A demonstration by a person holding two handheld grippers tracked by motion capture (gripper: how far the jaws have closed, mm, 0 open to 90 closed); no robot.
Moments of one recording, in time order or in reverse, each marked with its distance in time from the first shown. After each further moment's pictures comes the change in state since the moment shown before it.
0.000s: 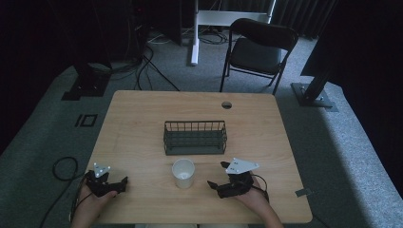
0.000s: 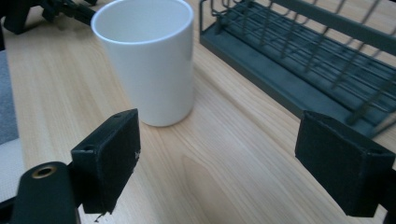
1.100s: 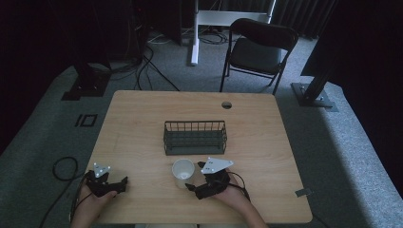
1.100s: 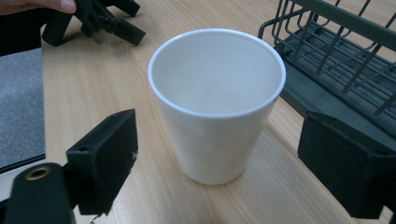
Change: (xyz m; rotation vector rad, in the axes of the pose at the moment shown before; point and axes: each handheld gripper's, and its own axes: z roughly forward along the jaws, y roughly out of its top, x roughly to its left) left arm 0.000 0.000 0.000 0.000 -0.001 0.000; right arm 0.031 0.030 0.050 -0.005 0.108 -0.058
